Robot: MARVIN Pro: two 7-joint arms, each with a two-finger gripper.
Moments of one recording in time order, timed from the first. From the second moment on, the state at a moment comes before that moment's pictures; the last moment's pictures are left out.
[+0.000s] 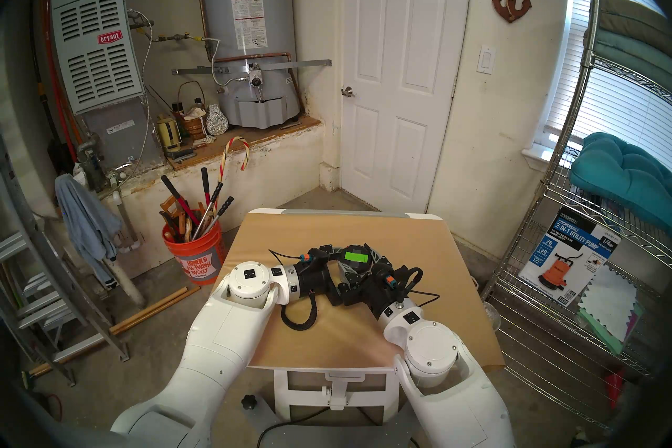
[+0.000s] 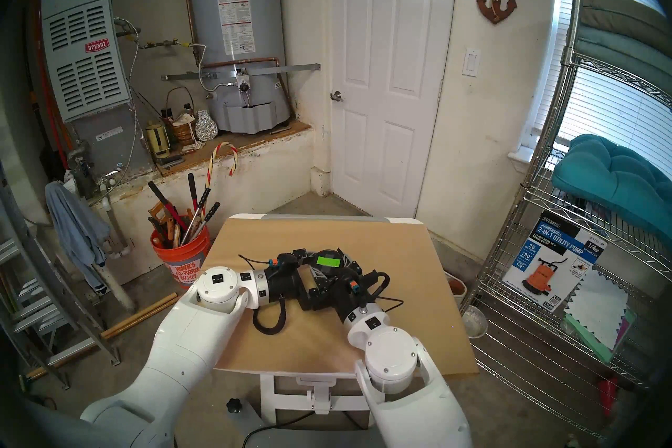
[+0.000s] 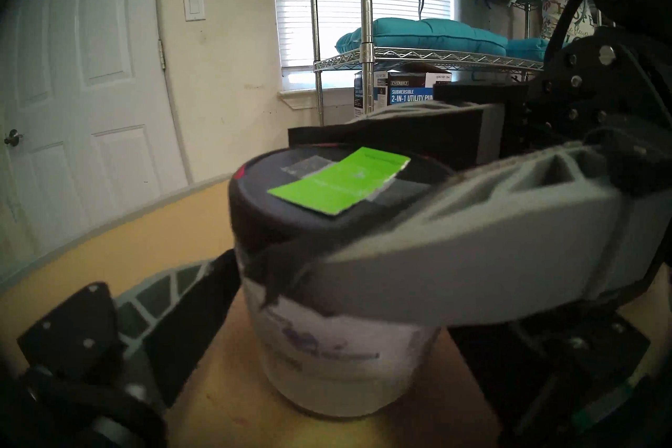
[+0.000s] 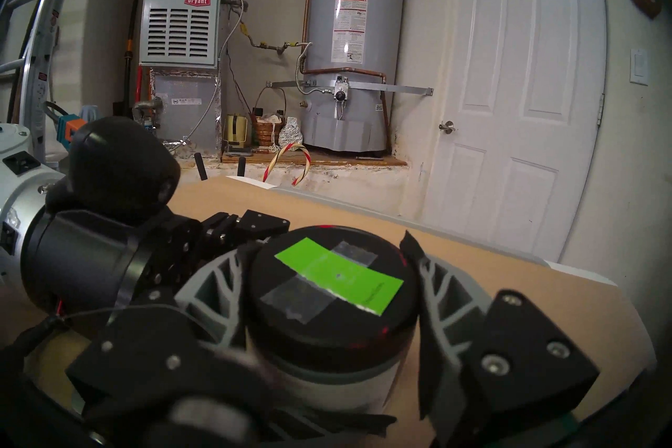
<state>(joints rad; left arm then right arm) 1.35 -1.44 -1.38 -1.22 0.00 -0.10 -1.01 -1.80 -1.46 1.27 -1.79 -0.11 0.04 0.12</state>
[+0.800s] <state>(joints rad) 1.37 -1.40 -1.37 -1.29 0.01 0.03 -1.06 -1.82 -1.45 1.26 -1.79 -0.11 0.02 0.14</state>
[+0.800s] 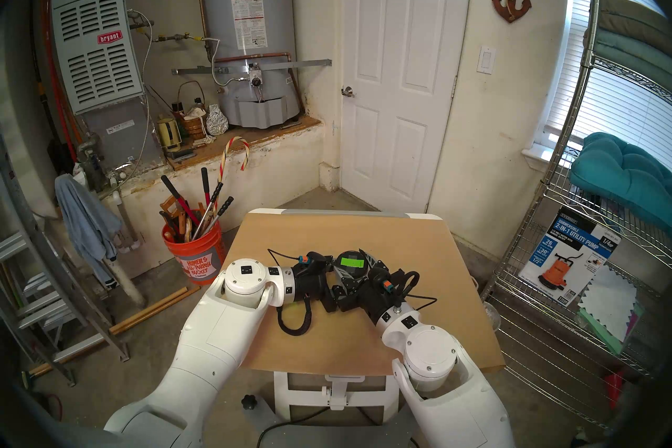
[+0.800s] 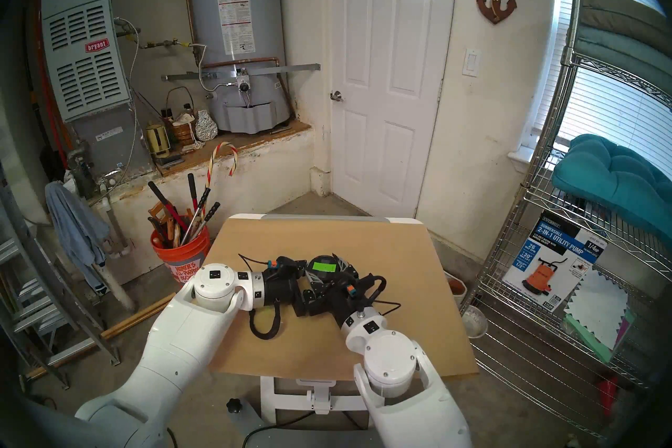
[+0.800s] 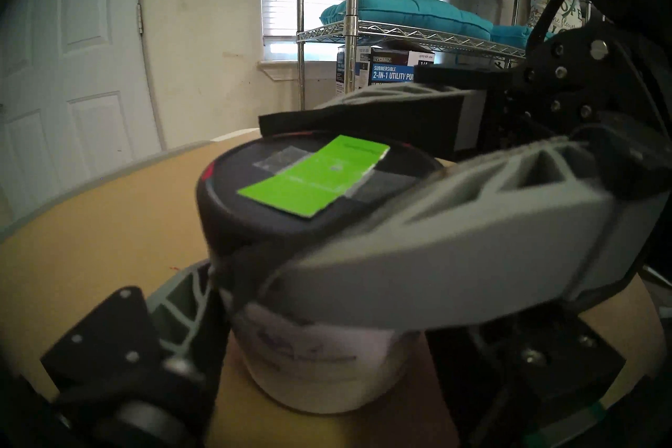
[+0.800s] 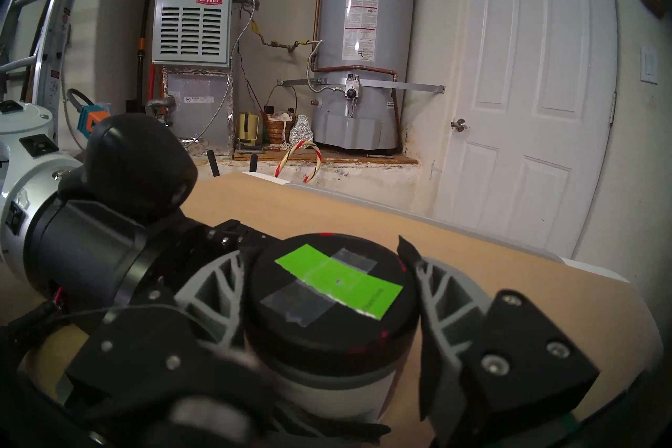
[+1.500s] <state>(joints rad) 1.38 -1.37 -1.34 -1.32 0.00 0.06 -1.07 -1.84 -1.45 1.26 -1.79 -0.13 -0.02 0.15</state>
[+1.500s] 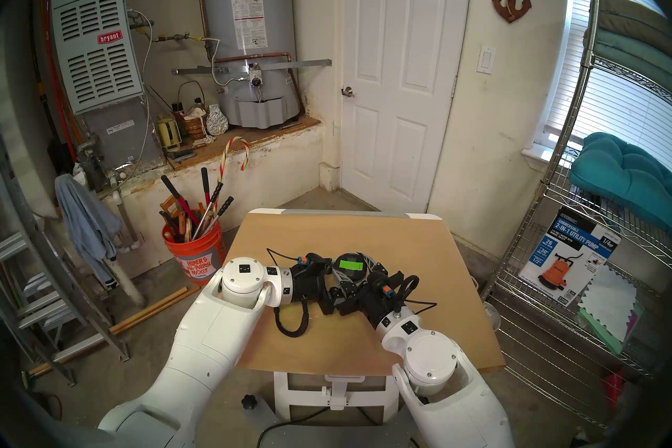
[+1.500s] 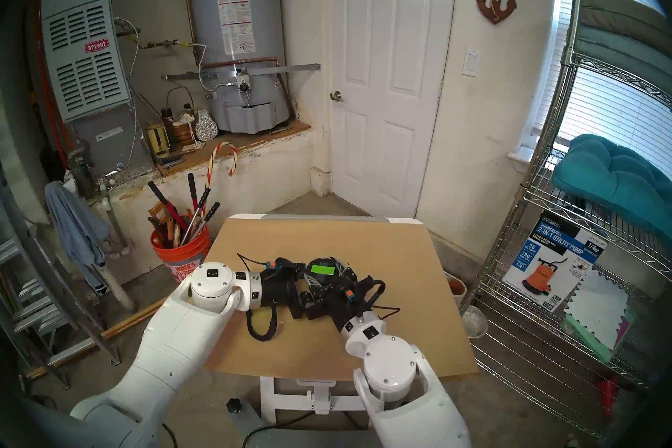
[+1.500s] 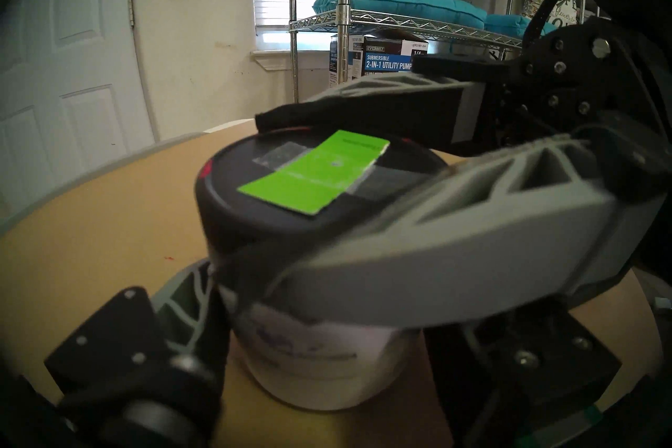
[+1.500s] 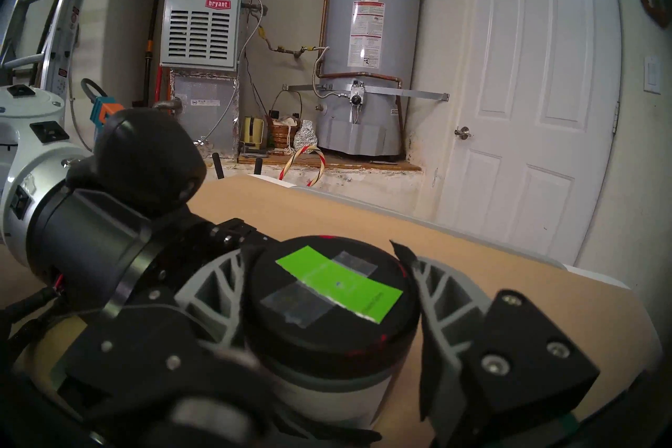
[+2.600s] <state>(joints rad) 1.30 -1.31 -1.30 -1.26 -0.04 0.06 -1.18 -1.71 -1.32 1.32 -1.68 0.03 -0.11 0.52</state>
